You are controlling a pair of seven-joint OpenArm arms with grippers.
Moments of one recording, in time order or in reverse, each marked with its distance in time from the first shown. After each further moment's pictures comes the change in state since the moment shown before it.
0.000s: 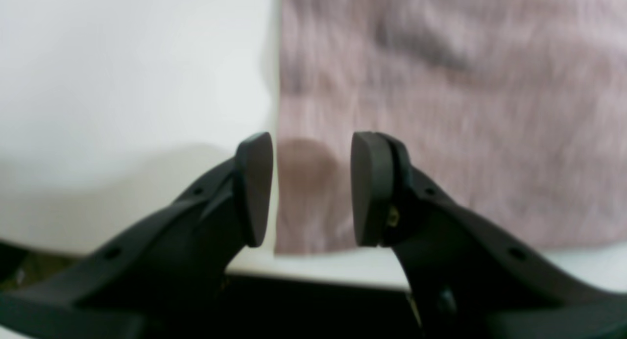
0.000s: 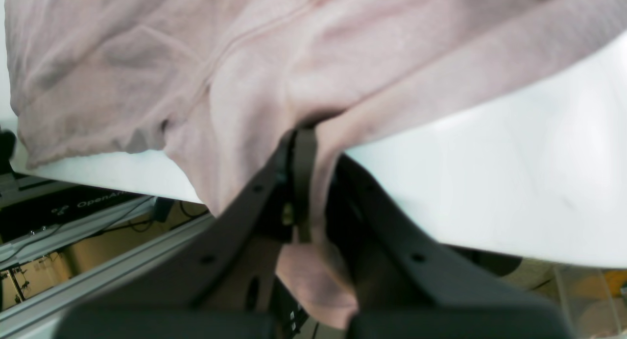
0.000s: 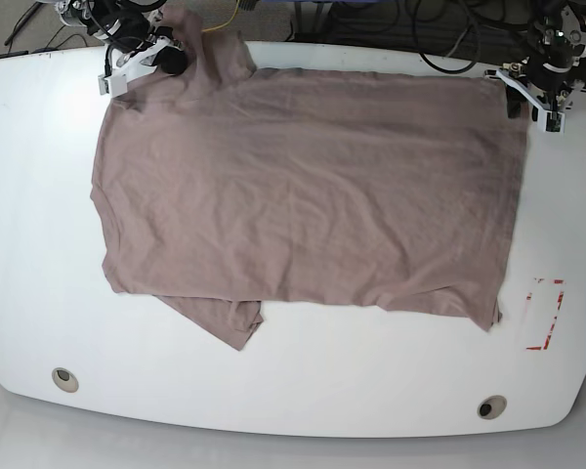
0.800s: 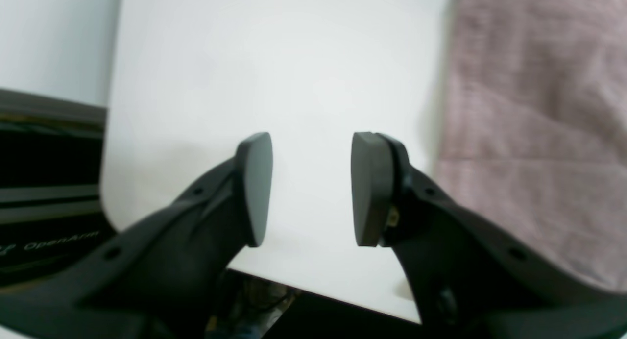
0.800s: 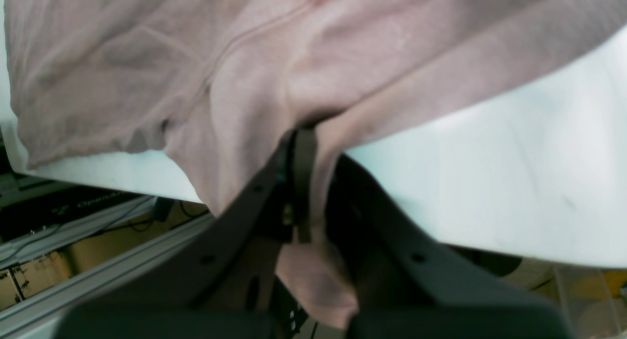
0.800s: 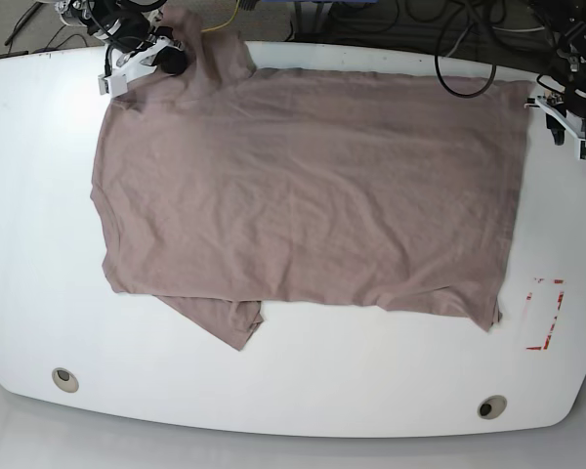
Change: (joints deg) left arm -9.6 -3.6 -5.2 0.1 10.1 0.0 0.0; right arm 0.0 0.0 0.0 0.0 0.0 0.0 0.0
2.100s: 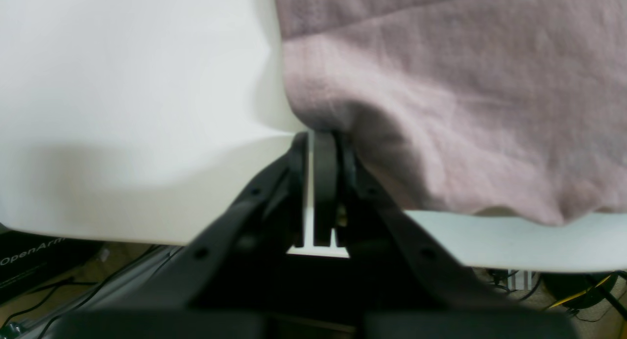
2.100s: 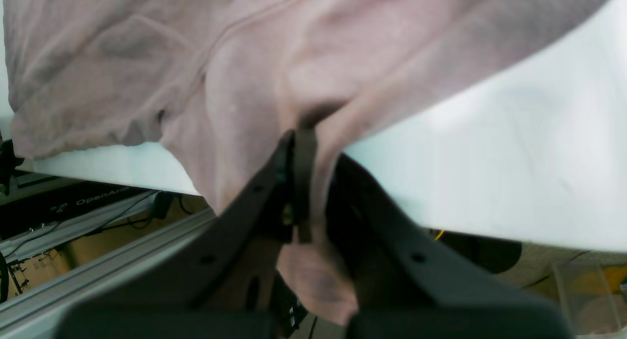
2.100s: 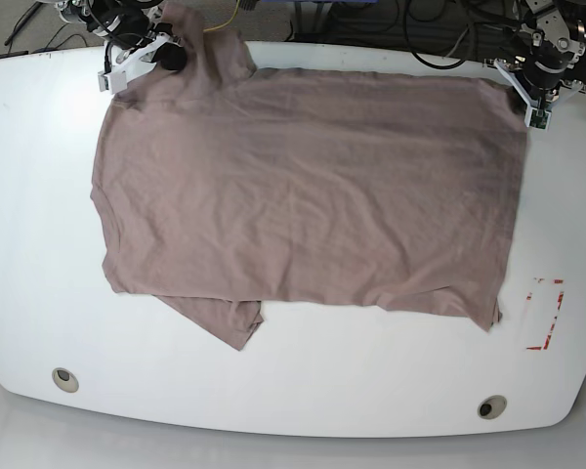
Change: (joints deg) left arm 9.5 2.3 9.4 -1.7 4.0 0.2 -2.1; right arm -0.8 0.1 0.0 0.0 0.1 0.0 0.2
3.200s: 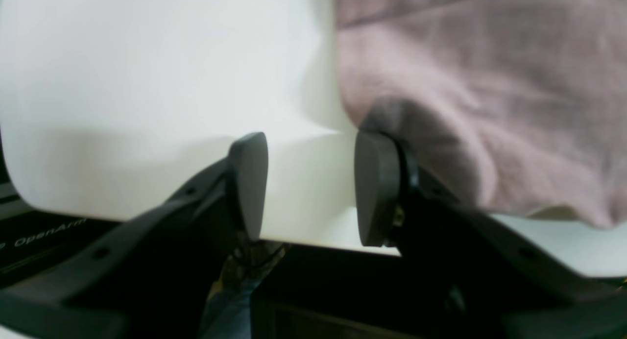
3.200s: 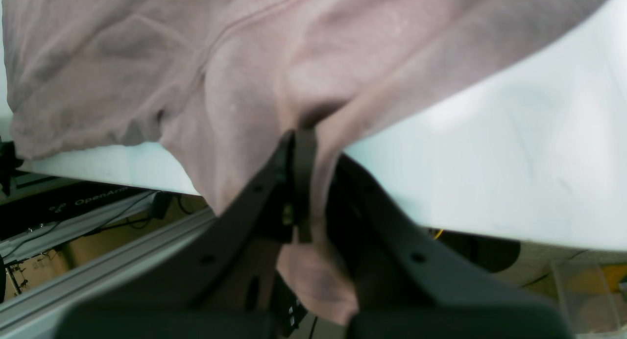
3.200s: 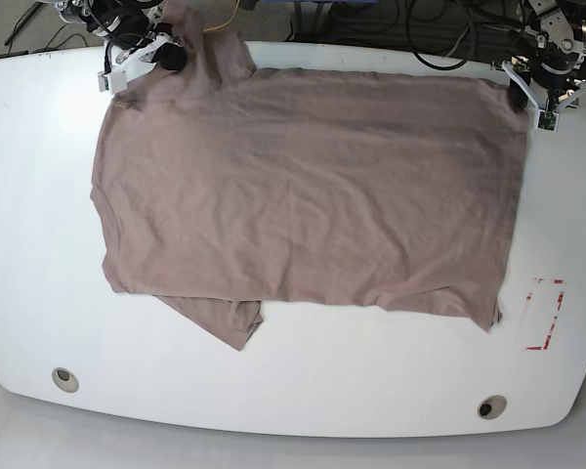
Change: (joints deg) left arm -0.2 -0.3 -0.7 0.1 1.2 1.0 -0.1; right arm -0.1 0.0 0.0 0.2 0.0 0.0 0.0
